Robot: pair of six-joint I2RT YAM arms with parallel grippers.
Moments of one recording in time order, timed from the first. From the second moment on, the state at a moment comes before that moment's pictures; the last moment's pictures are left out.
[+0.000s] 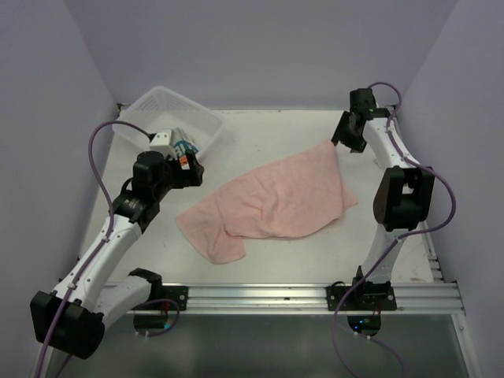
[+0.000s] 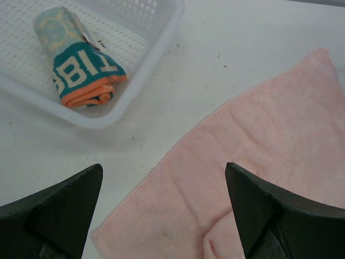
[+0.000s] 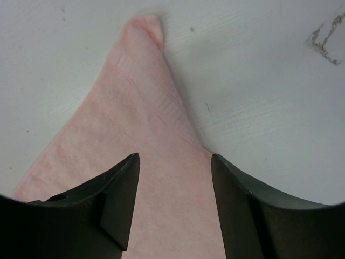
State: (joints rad) left arm -0.30 0.97 0.82 -0.27 -0.05 -0.30; right arm 0.04 1.97 1.76 -0.81 0.15 0.45
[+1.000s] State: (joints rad) left arm -0.25 1.24 0.65 -0.52 -0.16 -0.68; right arm 0.03 1.71 1.20 -0.48 -0.12 0.50
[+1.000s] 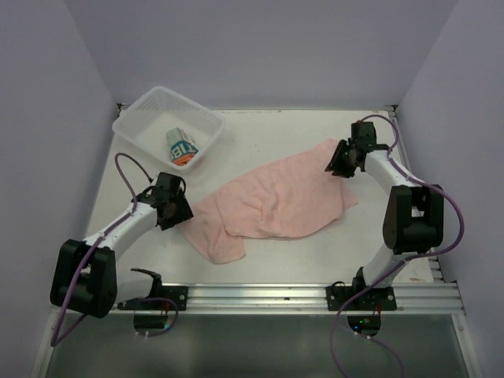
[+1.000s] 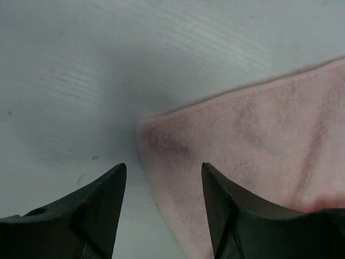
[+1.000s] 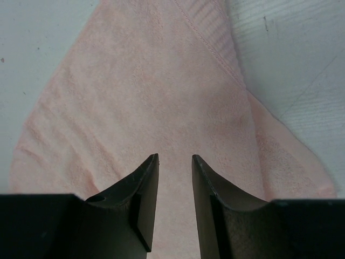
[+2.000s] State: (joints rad) left arm -0.17 1.37 0.65 -0.40 -0.25 -0.67; right arm 0.01 1.69 1.14 -0.41 -0.18 0.51
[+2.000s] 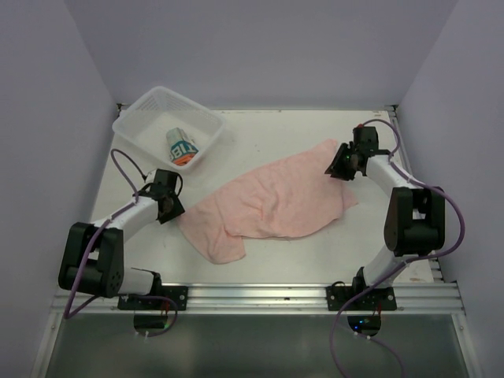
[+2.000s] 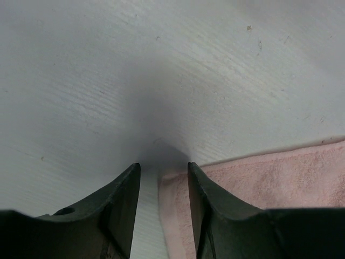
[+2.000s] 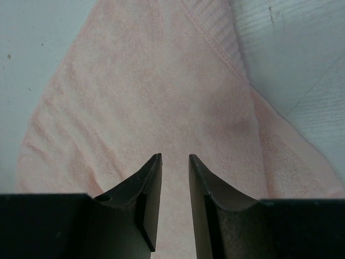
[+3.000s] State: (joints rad) left arm -0.18 1.36 0.61 -0.31 -0.22 -0.65; right arm -0.03 1.66 1.11 -0.40 -0.18 0.52
